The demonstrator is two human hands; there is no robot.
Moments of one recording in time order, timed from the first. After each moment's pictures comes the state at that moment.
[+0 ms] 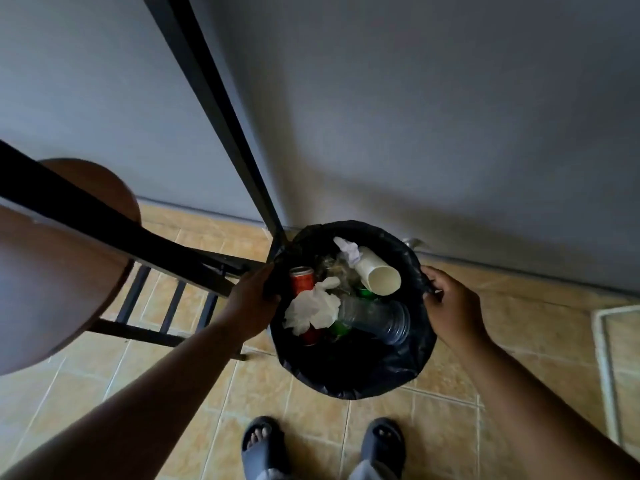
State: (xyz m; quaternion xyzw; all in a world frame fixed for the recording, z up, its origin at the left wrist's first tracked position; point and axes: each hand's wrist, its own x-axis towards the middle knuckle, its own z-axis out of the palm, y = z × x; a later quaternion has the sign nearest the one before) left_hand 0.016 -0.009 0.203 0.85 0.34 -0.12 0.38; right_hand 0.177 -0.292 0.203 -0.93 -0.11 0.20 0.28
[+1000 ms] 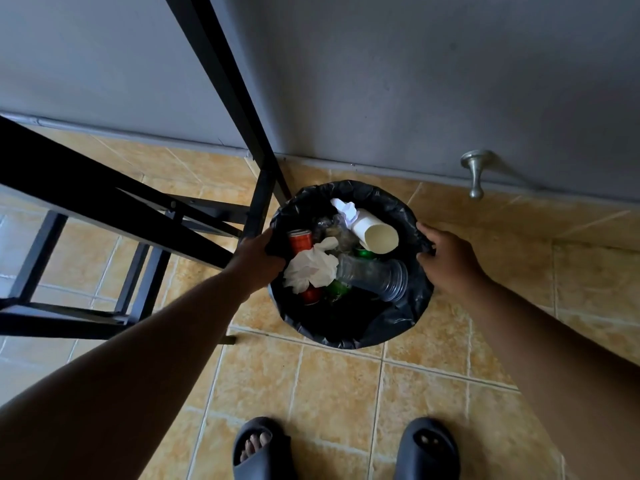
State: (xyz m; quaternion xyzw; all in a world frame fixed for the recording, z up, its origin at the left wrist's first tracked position) left_hand 0.039 0.017 -0.063 0.78 0.42 -0.15 0.45; right_hand 0.197 -0.252 -0.068 -0.92 -0.13 0.28 0.25
